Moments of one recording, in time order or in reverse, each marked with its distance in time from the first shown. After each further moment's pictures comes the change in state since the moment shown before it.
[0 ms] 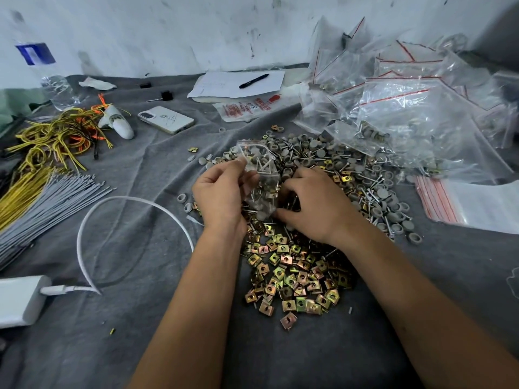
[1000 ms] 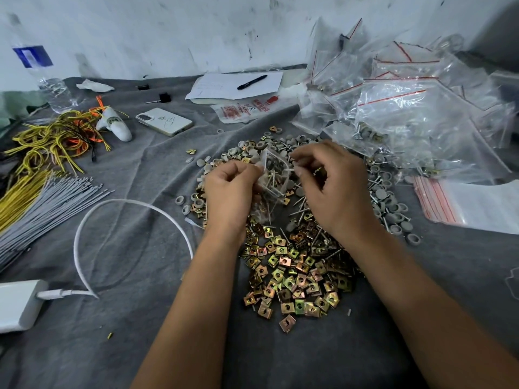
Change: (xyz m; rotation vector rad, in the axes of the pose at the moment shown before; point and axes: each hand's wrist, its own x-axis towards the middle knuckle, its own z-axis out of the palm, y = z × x) left_hand -0.001 -0.003 -0.003 0.402 -0.215 0.122; right_hand -0.007 -0.001 -0.020 0.308 0.551 -0.086
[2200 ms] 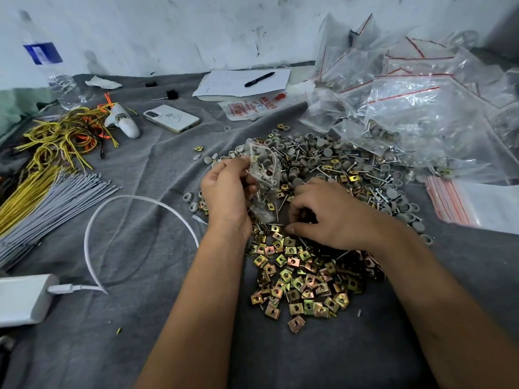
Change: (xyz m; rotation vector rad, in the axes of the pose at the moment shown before) left_hand 0.008 0.000 -0.003 -0.352 0.128 -0.079; right_hand 0.000 -0.001 -0.003 -0.292 -0.883 0.000
